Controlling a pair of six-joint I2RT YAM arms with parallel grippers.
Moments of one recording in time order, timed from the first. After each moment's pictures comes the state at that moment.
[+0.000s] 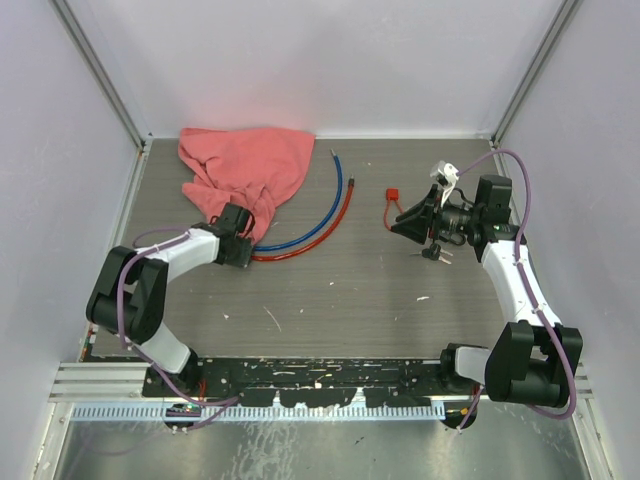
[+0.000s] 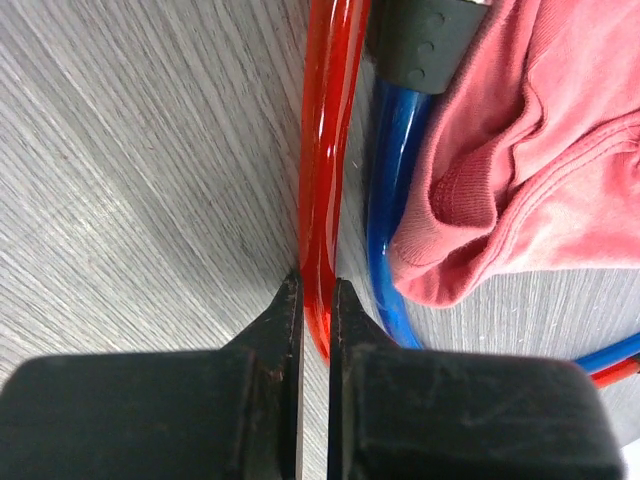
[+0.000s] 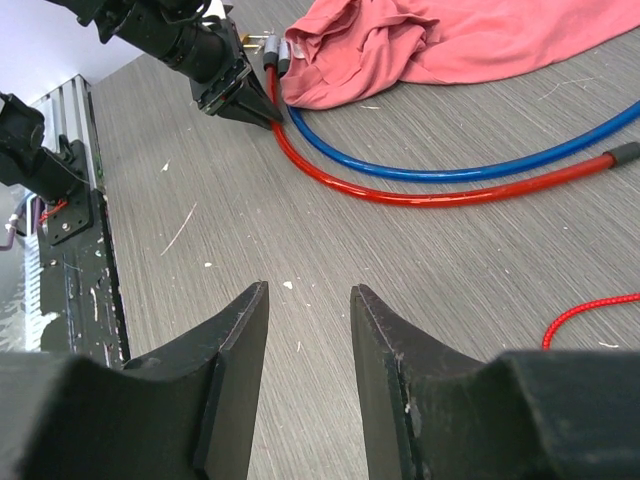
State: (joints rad) left arm -0.36 1.61 0.87 -0.45 -0.24 -1.65; right arm -0.11 1.21 0.89 -0.26 -1.24 -0.28
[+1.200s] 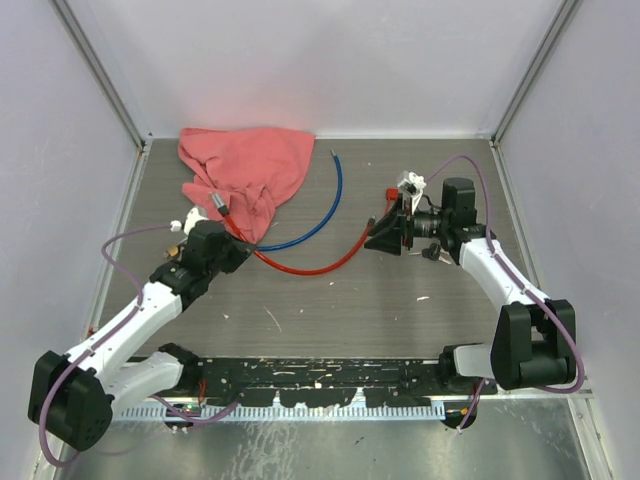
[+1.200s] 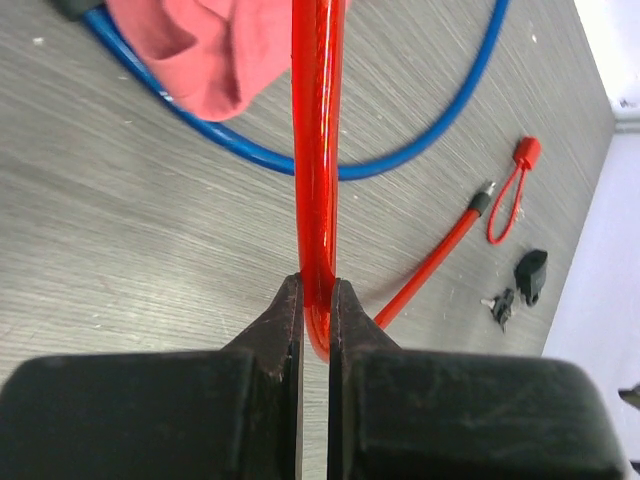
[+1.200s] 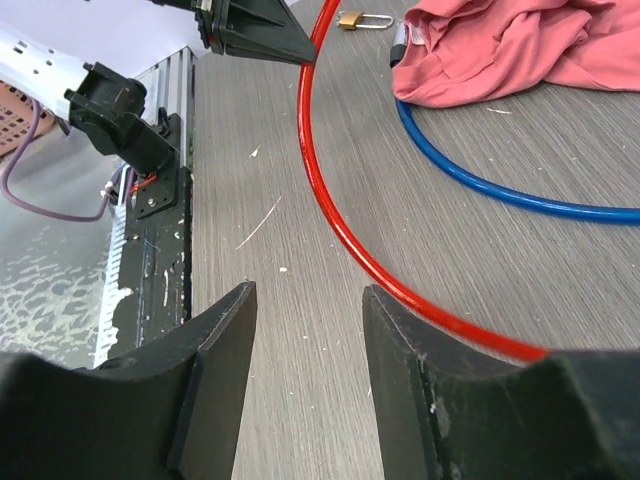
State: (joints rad) left arm -0.45 0.99 0.63 -0.28 -0.18 -1.11; right arm 0.08 1.30 0.82 -0.05 -1.30 -0.13
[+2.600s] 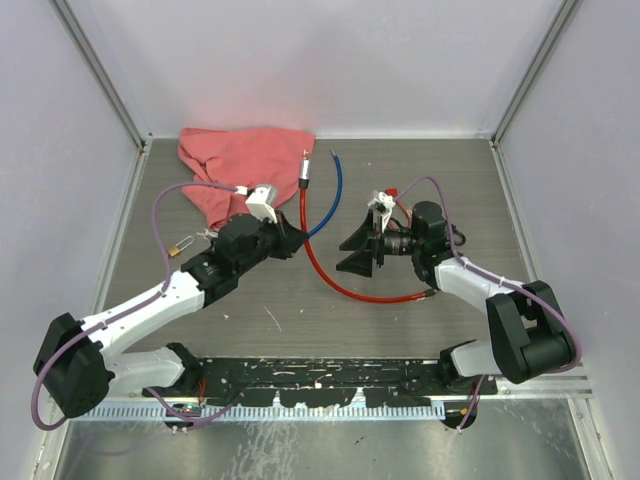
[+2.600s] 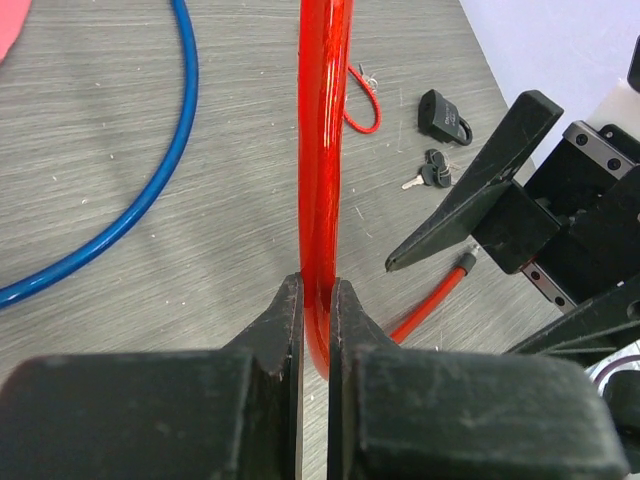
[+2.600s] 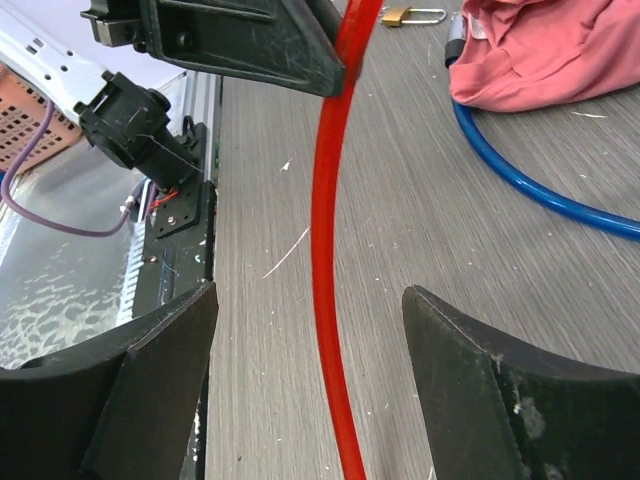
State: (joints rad) left arm -0.74 1.15 0.77 0.08 -0.06 -0.58; right arm 0.31 1.36 0.59 0.56 -1.14 0.23
